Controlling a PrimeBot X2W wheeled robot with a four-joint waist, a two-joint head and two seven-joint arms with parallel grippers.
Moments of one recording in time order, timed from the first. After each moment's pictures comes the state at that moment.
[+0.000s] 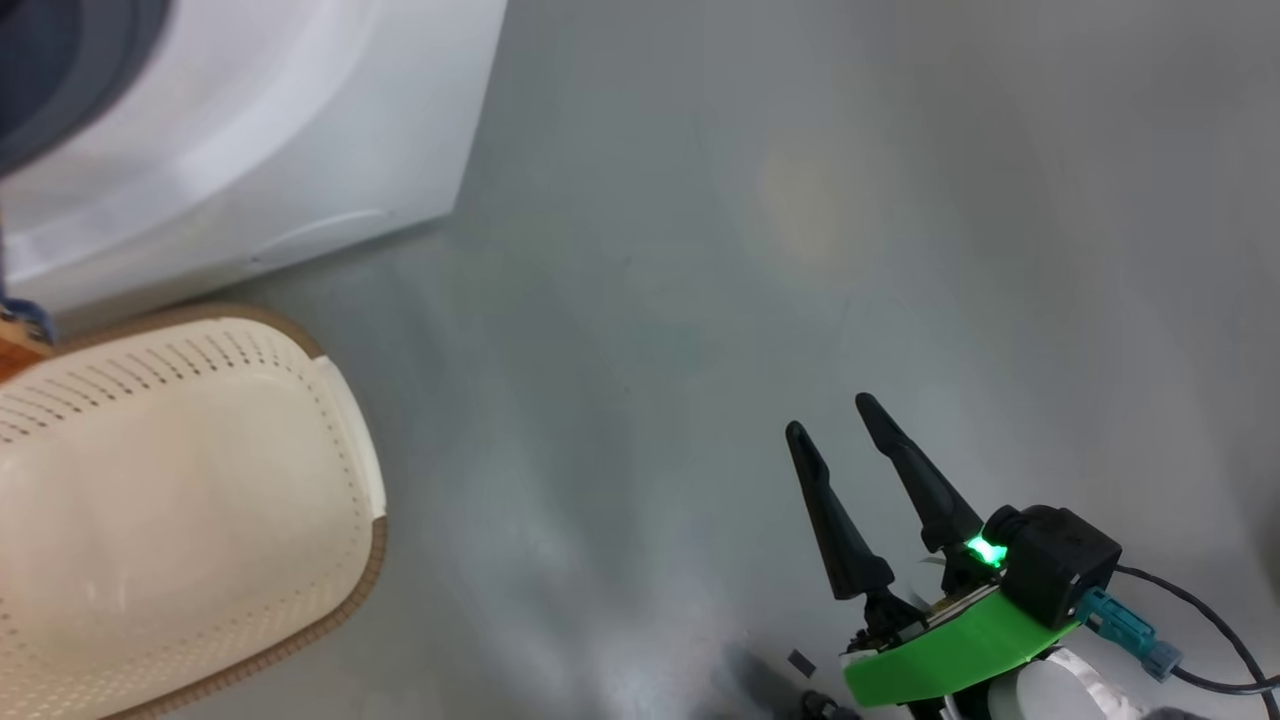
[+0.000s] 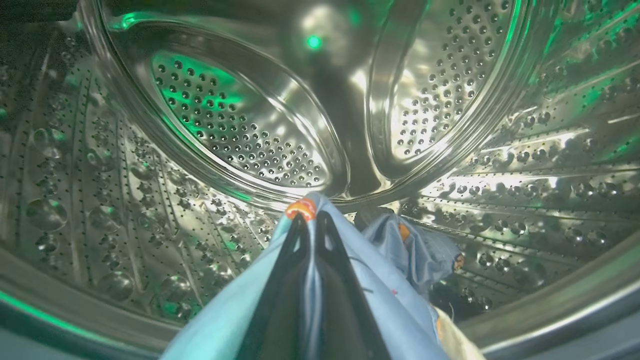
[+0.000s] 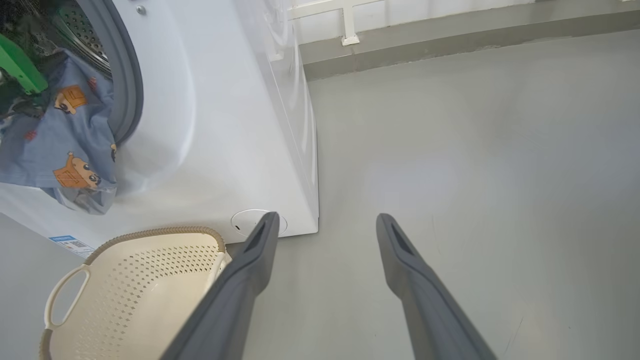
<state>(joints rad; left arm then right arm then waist) -1.10 0.51 -0.09 0.78 -0.24 0.11 -0.22 -0.13 -0.05 0.26 -0.01 0.32 0.12 -0.26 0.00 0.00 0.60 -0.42</state>
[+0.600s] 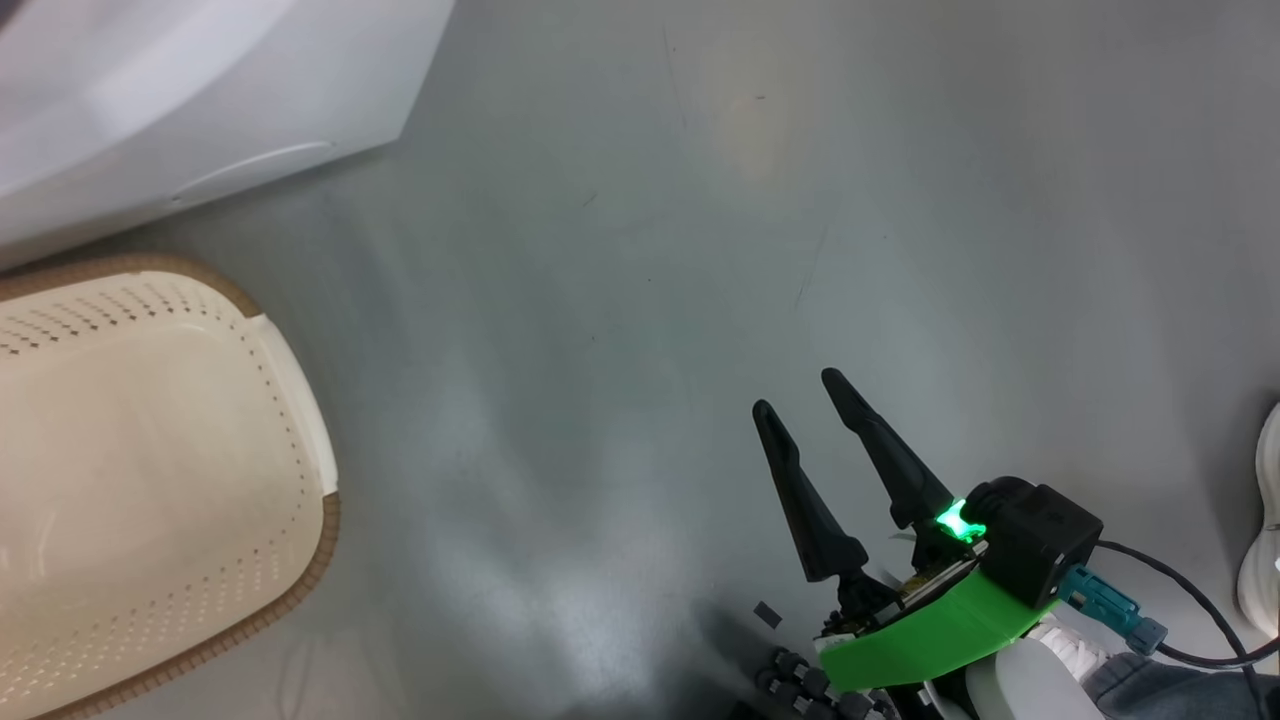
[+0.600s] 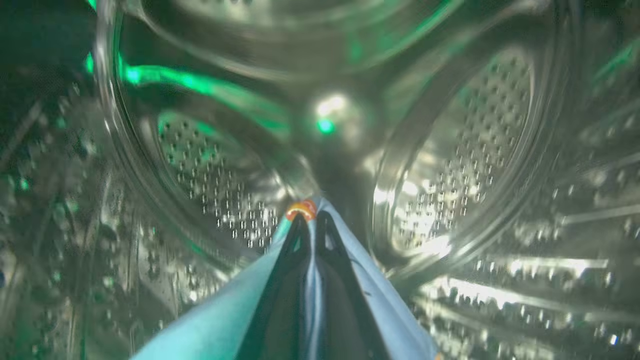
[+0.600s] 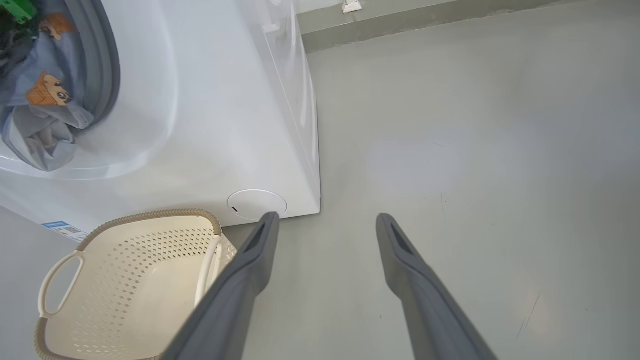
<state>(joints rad) -1.38 0.52 -0.04 0.73 -0.24 0.09 -0.26 -0.18 -0.04 0.31 -0.01 0.36 0.12 -0.26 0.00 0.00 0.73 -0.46</state>
